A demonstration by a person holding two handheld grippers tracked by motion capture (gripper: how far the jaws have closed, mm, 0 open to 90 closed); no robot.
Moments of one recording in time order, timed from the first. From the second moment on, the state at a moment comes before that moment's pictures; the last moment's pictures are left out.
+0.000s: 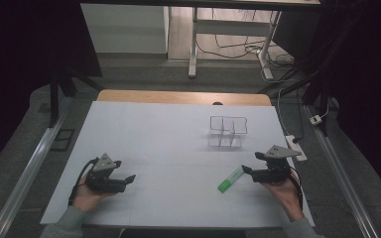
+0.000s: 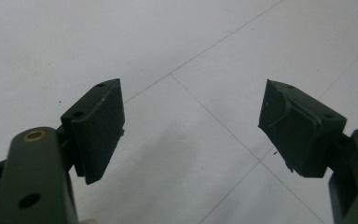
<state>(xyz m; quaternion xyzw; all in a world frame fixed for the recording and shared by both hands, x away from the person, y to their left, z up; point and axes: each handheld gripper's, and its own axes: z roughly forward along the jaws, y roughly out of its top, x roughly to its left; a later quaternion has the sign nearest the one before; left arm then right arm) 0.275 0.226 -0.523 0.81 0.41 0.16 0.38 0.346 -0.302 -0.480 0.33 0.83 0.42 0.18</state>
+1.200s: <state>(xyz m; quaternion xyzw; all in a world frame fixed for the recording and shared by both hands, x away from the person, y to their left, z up) 0.276 0.225 -0.525 0.82 0.41 0.16 0.37 0.416 -0.315 -0.485 0.41 0.81 0.38 0.19</state>
